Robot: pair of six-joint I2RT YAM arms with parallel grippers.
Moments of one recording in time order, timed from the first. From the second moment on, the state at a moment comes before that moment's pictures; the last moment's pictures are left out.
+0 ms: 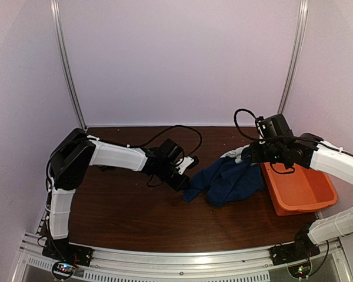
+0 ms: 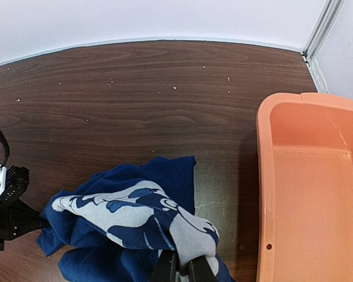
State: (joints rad) left arm -0.87 2.15 1.45 -0.26 0.29 -0.07; right arm 0.61 1.19 0.99 -0.56 0.40 0.42
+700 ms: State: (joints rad) left arm -0.86 1.50 1.20 -0.37 -0.09 -0.13; right arm 0.61 1.46 1.22 -0.54 0.17 0.22
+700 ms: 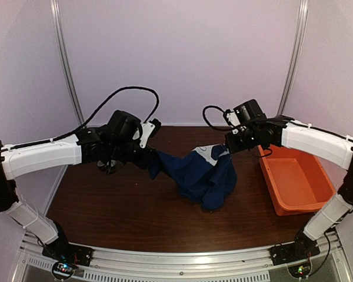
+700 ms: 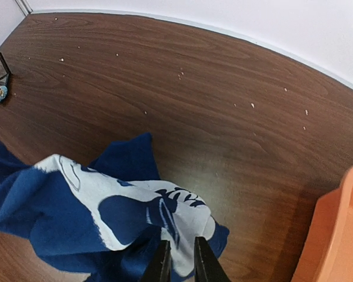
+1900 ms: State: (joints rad) left arm -0.82 1.49 1.02 -0.31 -0.04 -0.18; right arm 0.92 1.35 1.03 -0.57 0.21 0.29
